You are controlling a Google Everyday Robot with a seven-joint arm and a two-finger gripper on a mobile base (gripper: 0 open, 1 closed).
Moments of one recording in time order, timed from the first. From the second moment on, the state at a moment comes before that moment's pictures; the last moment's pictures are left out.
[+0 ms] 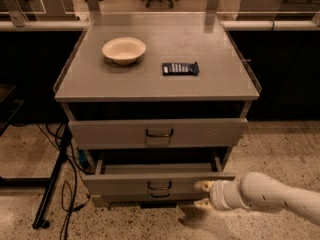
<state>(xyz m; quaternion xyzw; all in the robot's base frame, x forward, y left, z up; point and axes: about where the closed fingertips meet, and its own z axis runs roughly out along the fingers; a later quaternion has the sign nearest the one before) 0.483 -0.156 0.433 -0.66 0.67 0.09 0.32</state>
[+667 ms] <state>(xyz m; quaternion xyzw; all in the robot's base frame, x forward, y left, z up) 0.420 -0.197 0.439 -0.64 0.70 0.09 0.32</state>
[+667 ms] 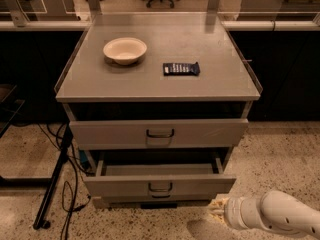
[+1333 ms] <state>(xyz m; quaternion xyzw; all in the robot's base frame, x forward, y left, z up) 0.525 -0.173 0.451 -0.67 0.68 0.05 0.30</state>
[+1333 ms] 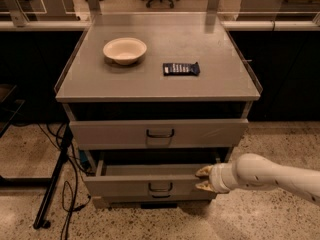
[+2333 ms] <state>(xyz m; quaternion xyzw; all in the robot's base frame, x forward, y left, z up) 0.539 -0.139 0.451 -0.69 0.66 0.06 0.30</state>
